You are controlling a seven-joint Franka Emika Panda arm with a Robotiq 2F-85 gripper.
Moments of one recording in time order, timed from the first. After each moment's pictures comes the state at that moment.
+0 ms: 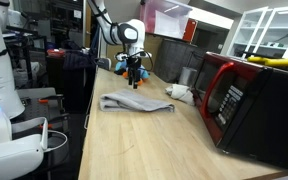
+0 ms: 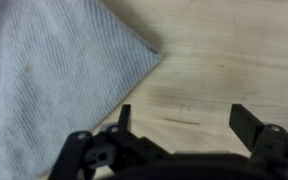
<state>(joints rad) -0.01 0.27 -0.11 -2.19 -0.26 2.45 0.34</state>
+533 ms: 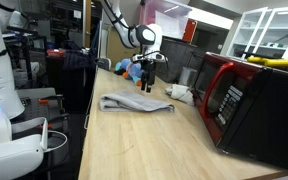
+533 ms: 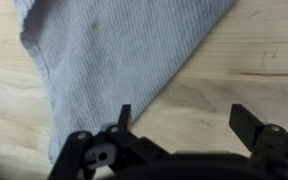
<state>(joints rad) -0.02 0.45 -0.19 -1.89 -0.27 2.21 0.34</state>
